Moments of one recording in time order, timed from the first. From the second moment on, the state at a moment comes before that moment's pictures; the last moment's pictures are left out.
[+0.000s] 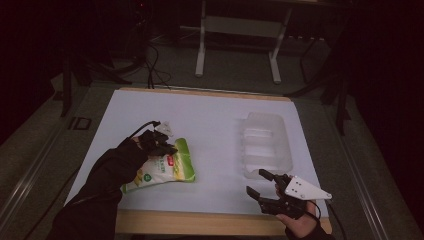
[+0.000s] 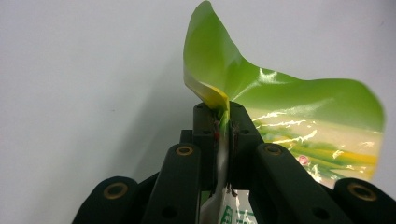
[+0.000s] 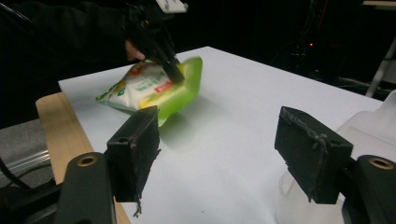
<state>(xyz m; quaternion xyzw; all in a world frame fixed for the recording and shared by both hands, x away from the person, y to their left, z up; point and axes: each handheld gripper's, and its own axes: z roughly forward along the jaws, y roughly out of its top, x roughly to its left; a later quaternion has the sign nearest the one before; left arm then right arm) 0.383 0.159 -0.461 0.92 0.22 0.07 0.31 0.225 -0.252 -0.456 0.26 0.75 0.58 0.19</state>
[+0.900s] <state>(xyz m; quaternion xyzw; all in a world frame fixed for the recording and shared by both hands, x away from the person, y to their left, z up) 0.350 0.183 -0.391 0.81 0.28 0.18 0.48 0.224 -0.251 -0.453 0.25 0.75 0.58 0.21</state>
